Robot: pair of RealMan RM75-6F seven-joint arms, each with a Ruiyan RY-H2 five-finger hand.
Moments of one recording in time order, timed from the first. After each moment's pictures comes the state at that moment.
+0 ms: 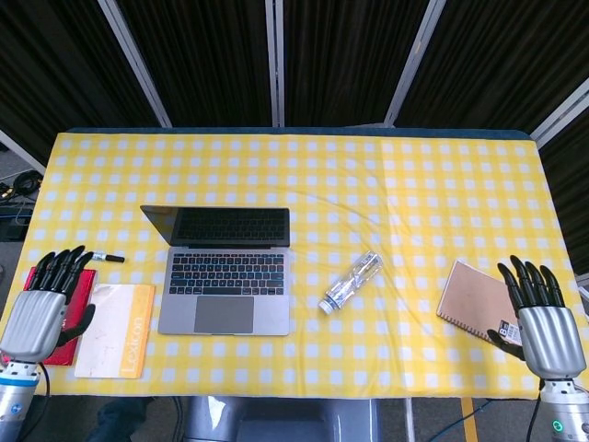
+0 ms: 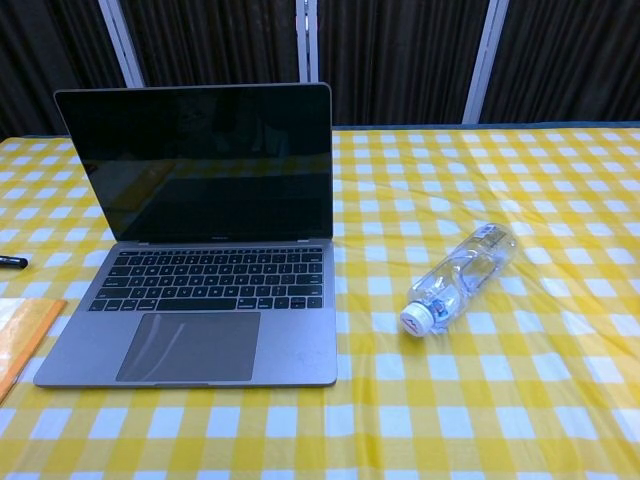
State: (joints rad) left arm -0.14 -1.10 -0.05 -1.86 1.56 1.44 0.21; right arm 0.06 -1.09 0.07 -1.73 -1.56 1.55 -0.20
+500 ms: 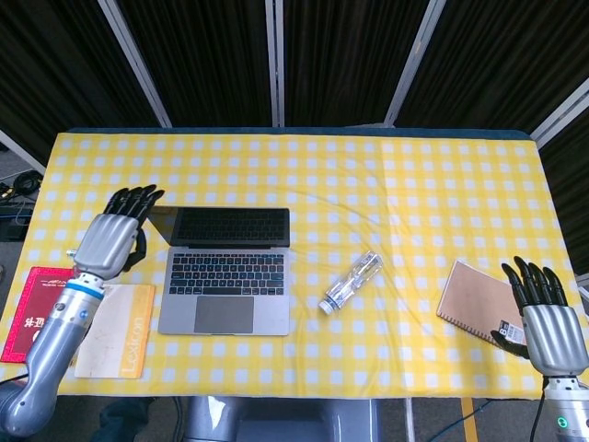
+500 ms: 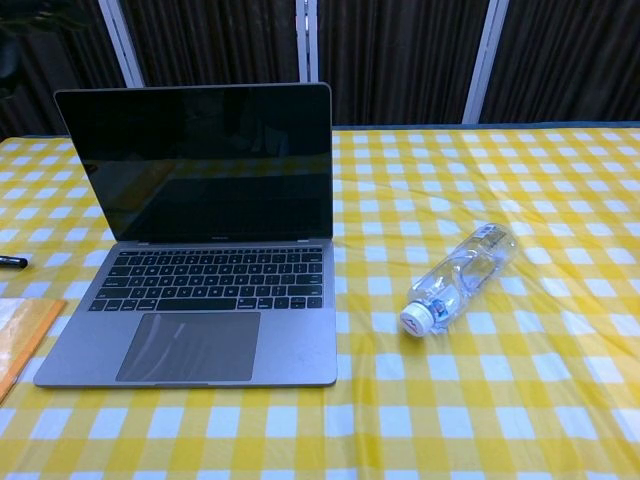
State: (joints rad) left arm -0.56 -1.10 -0.31 -1.94 1.03 1.03 0.44; right arm 0.07 -1.07 0.07 -1.73 -1.52 1.50 -0.17
